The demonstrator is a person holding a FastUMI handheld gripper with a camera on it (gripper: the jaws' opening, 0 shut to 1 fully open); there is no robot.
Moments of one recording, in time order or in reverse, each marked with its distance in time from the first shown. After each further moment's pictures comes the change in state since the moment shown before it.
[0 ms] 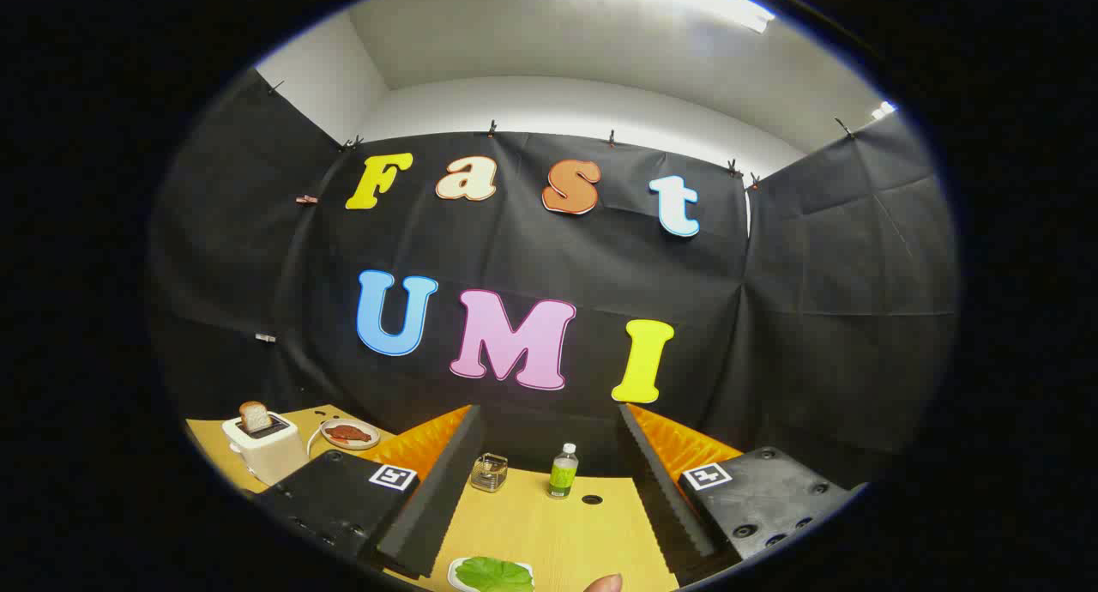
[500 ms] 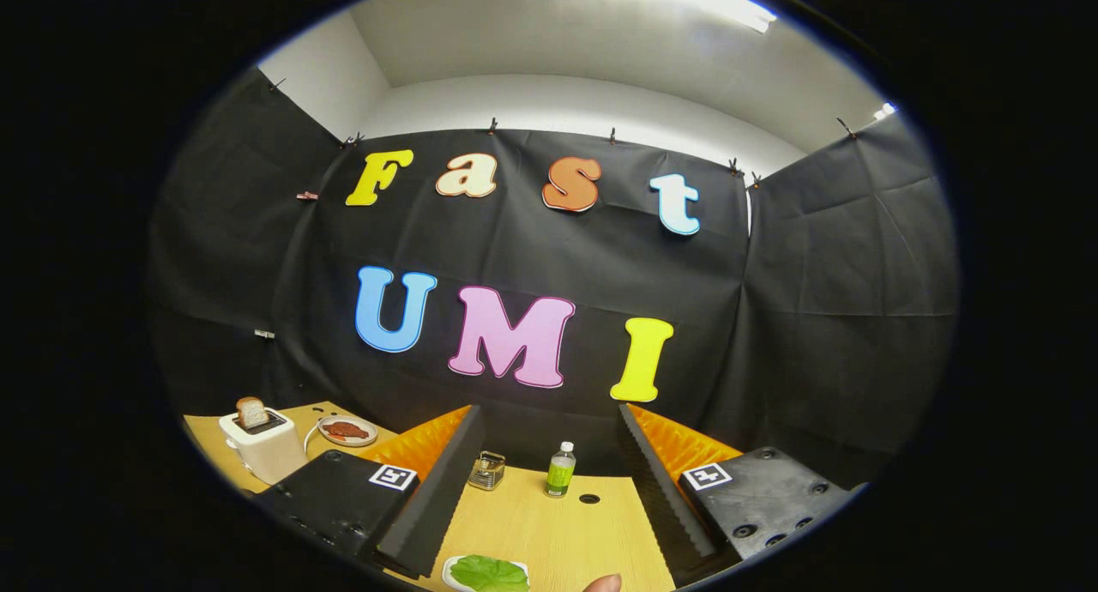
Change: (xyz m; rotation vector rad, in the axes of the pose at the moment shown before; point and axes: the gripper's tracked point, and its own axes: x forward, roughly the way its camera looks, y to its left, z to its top) arm 0.006 -0.004 -0.008 -0.002 0.006 0.004
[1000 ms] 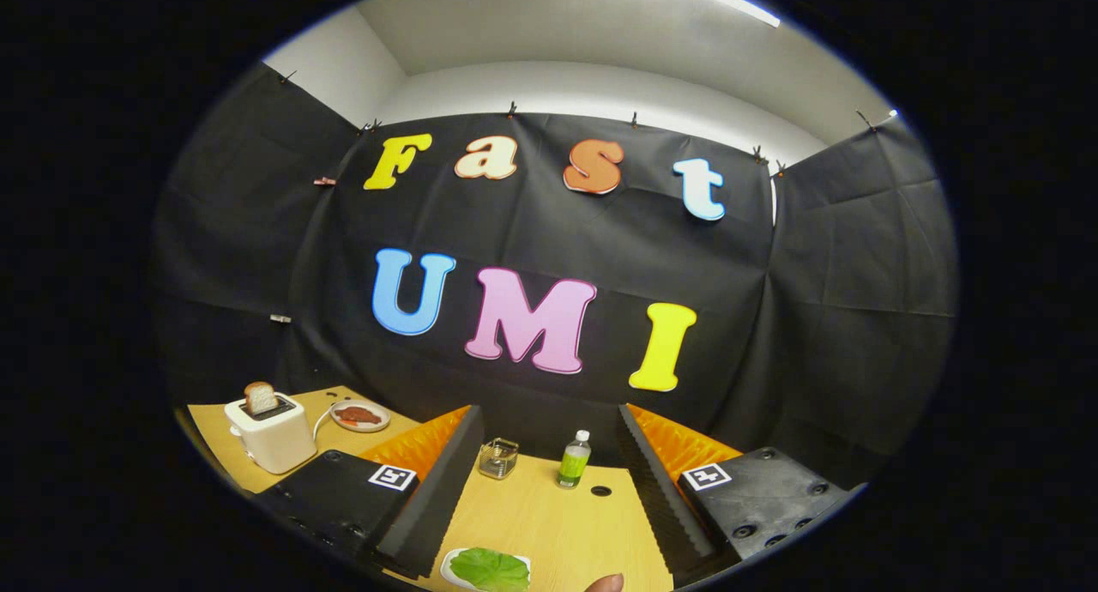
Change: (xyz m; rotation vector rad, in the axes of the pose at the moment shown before) arm 0.017 0.020 -0.040 -0.010 0.102 0.118
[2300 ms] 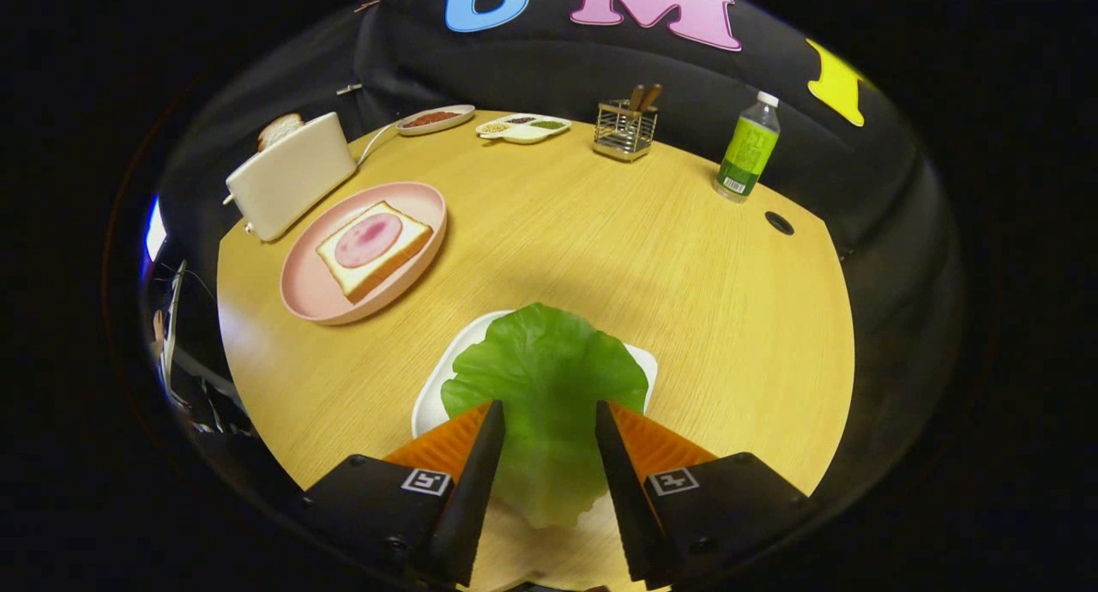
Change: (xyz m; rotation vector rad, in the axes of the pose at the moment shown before) arm -0.003 0.077 -0.420 -0.025 0.974 0.400
